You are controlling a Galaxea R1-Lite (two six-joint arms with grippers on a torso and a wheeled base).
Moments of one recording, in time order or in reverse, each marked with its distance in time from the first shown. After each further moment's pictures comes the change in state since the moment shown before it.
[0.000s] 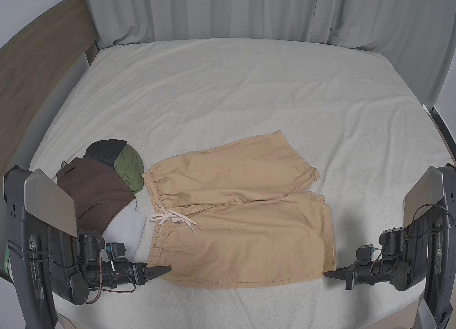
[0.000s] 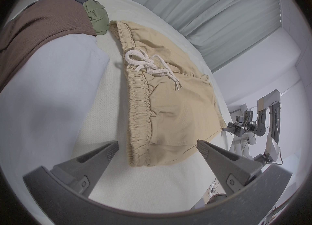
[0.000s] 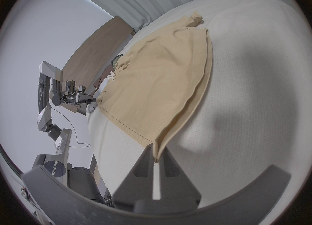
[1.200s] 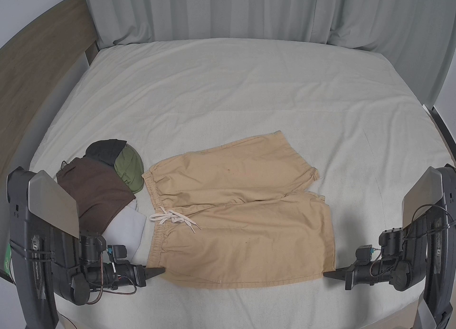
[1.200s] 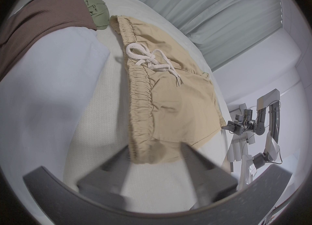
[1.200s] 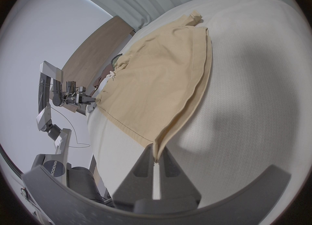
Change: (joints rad) left arm 0.001 0.026 -0.005 0.000 -0.012 0.004; right arm -0.001 0.009 -0.006 0.000 -0.001 -0.002
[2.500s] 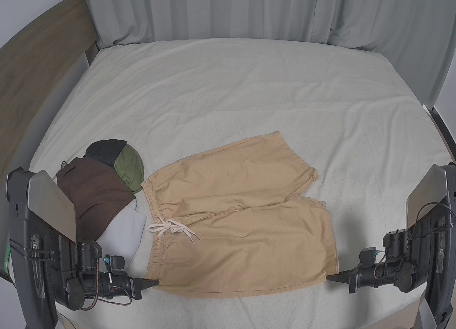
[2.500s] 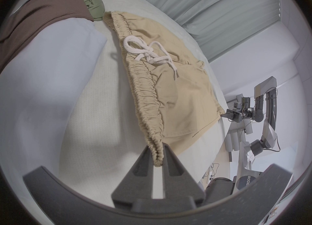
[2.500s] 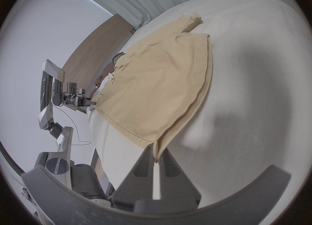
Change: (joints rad) left arm 0.021 0.008 0.097 0.000 -0.057 0.113; right arm -0.010 -0.035 0.068 -0.001 -0.001 -0.026
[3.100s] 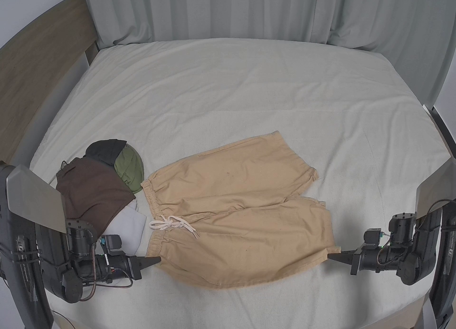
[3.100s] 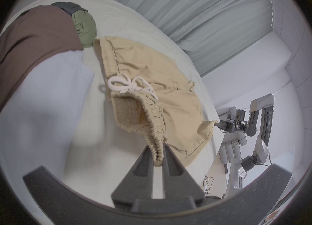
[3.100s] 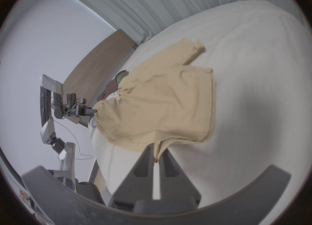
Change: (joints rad) left arm -0.021 -0.141 -0.072 0.000 -0.015 -0.158; right arm 0.017 -0.143 -0.062 0.000 0.001 0.146
